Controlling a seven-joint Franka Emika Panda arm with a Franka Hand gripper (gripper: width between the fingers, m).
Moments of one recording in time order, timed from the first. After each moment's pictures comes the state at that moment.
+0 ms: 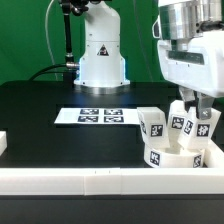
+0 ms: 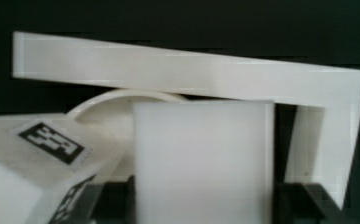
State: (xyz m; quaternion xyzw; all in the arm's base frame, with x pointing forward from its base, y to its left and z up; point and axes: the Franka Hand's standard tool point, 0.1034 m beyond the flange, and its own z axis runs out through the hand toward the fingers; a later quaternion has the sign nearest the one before) arm 0.600 0.113 0.087 -0.72 0.69 0.02 0.10
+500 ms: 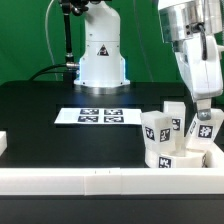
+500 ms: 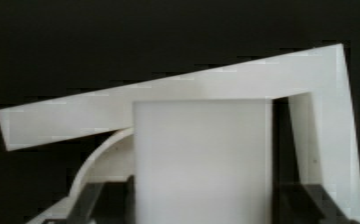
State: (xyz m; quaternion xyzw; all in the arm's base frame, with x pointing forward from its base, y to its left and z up) arm 0.600 0.120 0.087 -0.63 0.77 0.04 0.11
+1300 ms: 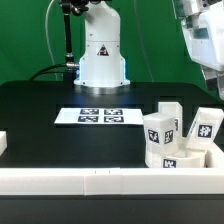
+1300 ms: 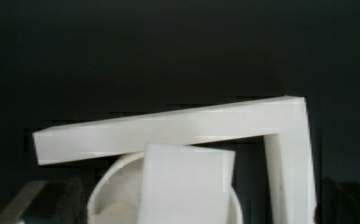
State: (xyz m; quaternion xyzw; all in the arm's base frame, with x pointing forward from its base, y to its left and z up) arm 0.604 0.139 0.120 -0.66 0.74 0.05 0.12
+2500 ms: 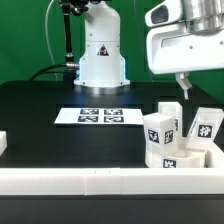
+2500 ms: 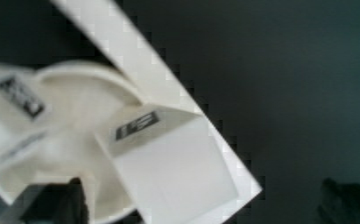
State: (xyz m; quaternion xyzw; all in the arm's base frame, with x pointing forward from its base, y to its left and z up) arm 0.600 0.138 0.114 -0.96 0.26 -0.02 0.09
